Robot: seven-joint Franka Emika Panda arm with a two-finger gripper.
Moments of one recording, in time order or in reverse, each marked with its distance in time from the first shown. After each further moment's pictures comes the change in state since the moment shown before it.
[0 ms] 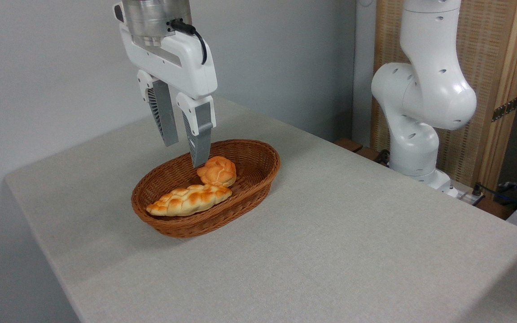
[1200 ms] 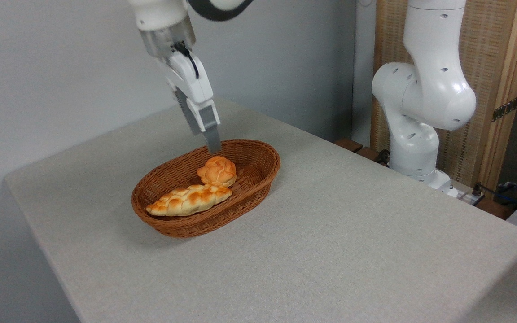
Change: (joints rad) arm -0.024 -0.080 -0.219 -0.248 -0.029 0.001 -0.008
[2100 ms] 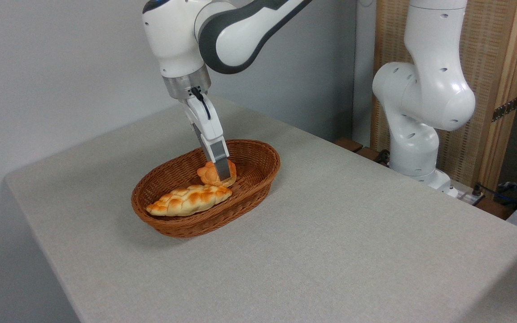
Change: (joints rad) arm -0.031 -0.010 -0.058 -0.260 0.000 0.276 -0.001
